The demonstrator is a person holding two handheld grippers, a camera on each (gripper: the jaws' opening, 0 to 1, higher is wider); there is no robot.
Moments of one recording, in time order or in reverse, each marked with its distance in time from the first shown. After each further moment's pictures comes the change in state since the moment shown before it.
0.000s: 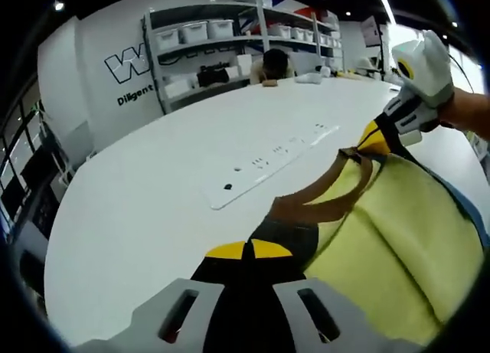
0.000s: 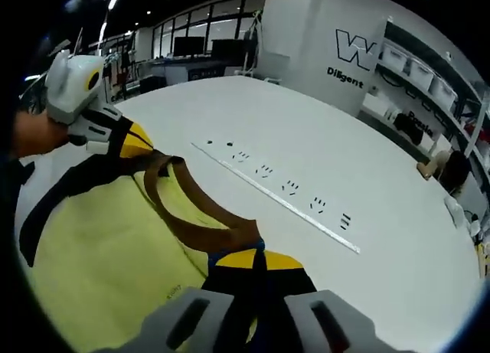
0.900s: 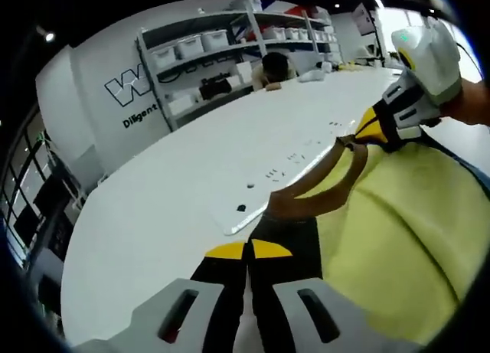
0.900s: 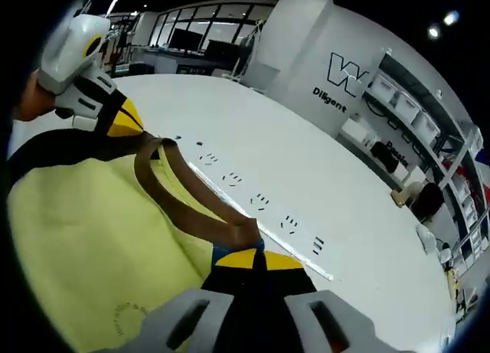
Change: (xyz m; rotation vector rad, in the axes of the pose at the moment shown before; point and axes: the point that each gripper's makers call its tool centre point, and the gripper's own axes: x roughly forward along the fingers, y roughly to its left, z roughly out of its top) left arm 0.036 0.007 0.000 0.135 0.006 0.066; right arm 0.037 -0.030 -0.001 -0.148 -0.025 -0.182
